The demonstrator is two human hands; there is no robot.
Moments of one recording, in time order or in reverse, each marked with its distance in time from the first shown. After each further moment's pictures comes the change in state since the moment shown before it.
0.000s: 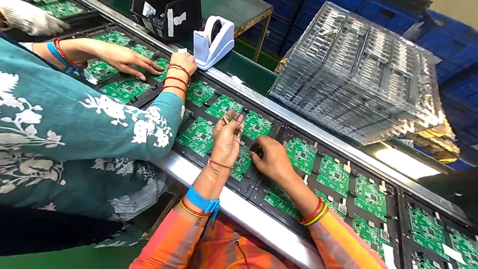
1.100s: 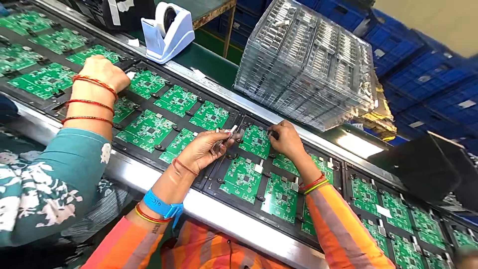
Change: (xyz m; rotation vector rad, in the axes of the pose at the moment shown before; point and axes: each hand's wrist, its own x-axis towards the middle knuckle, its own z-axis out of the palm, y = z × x) left_hand 0.009 -0.014 0.002 0.268 -0.221 -0.492; right_hand -0.013 0.133 -0.066 -0.221 -0.005 0.228
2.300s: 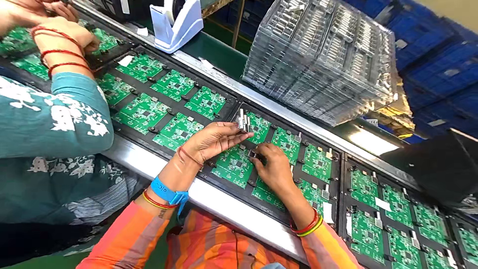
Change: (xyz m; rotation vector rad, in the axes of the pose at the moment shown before) left_hand 0.013 0.001 -0.014 -0.072 -0.281 0.009; right_hand -0.088 -0.085 0.031 0.225 0.171 -0.138
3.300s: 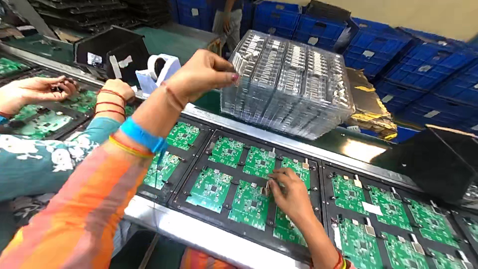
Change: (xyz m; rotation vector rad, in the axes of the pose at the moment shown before) left_hand 0.066 0.152 0.100 1.220 -0.052 0.581; right_hand -0.038 0.037 -0.040 0.045 0.204 0.141
